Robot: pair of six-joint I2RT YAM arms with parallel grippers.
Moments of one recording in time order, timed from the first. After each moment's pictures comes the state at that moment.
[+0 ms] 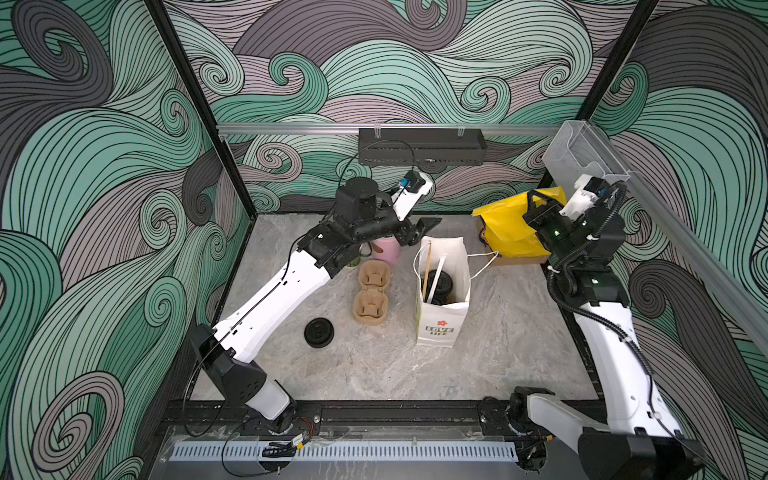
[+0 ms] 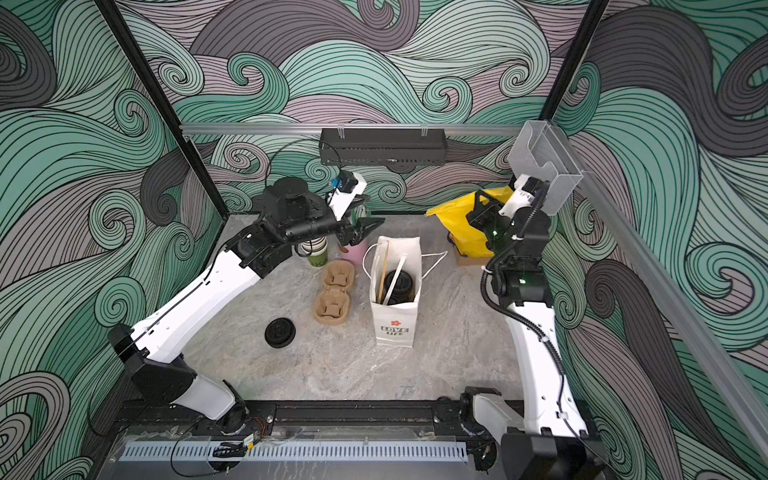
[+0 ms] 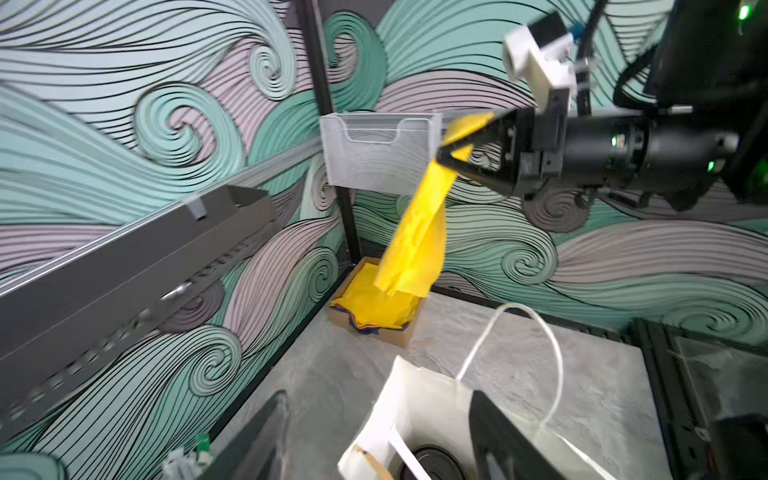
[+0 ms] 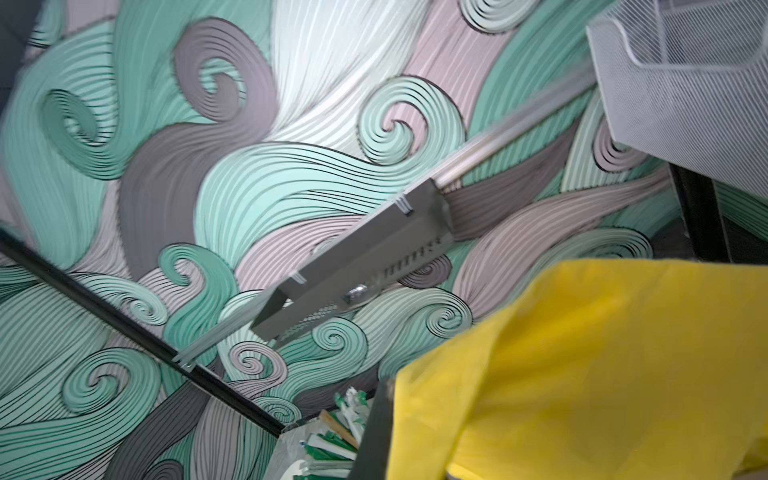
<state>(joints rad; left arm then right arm) -0.76 1.59 1.81 -0.36 0.35 0.24 -0.01 1.05 1.30 -0.18 -0.19 0.57</state>
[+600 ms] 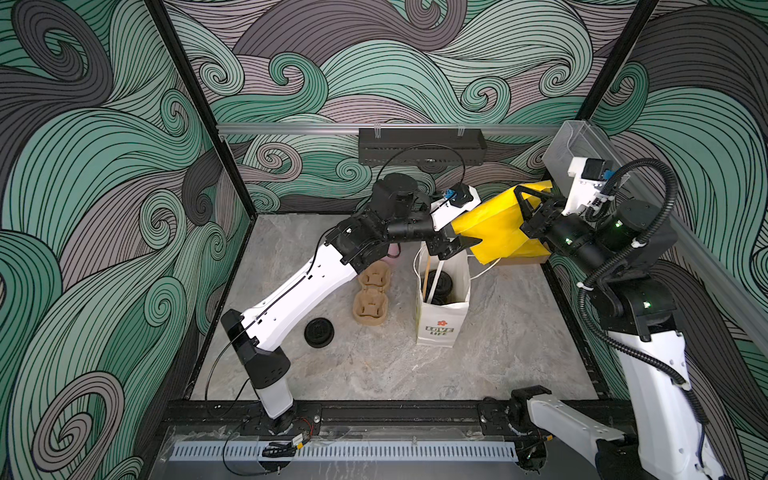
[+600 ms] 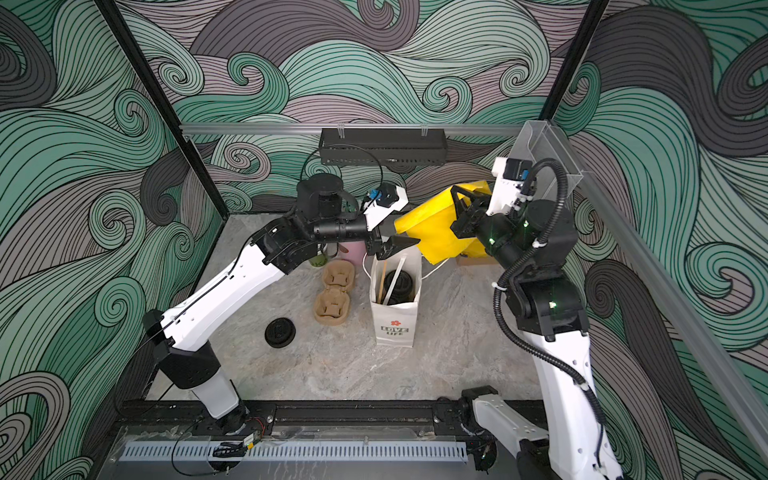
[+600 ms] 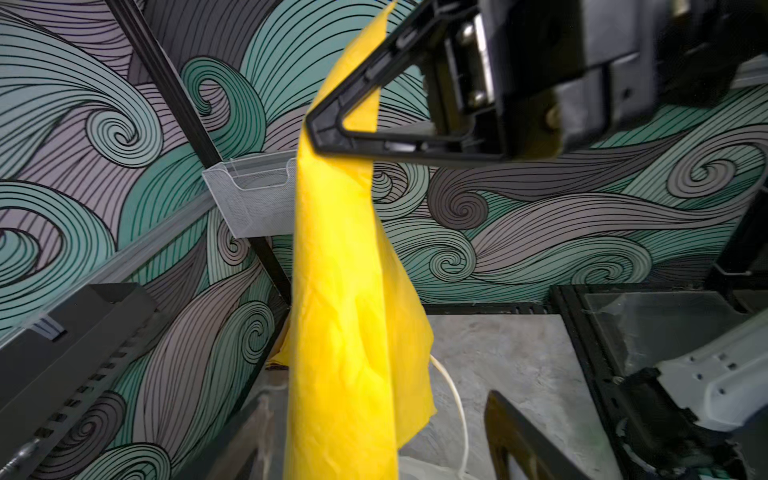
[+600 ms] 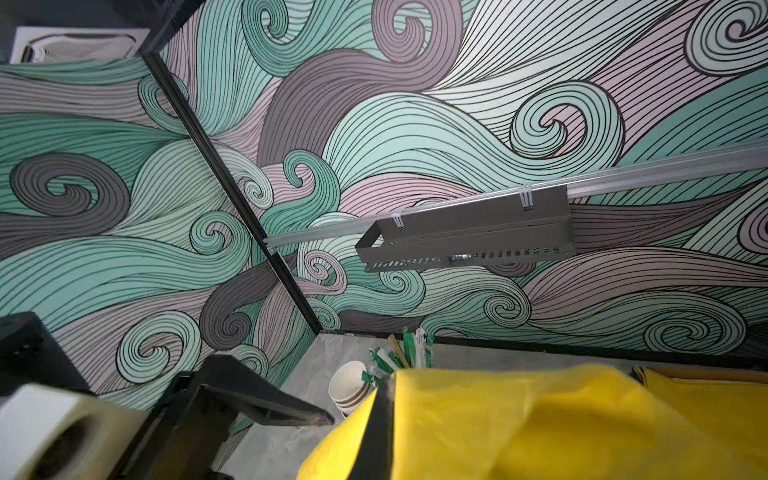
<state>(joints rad) -0.86 1.66 2.00 -0.50 0.47 0.29 0.18 1.07 1.62 -0.55 -0.29 0.27</state>
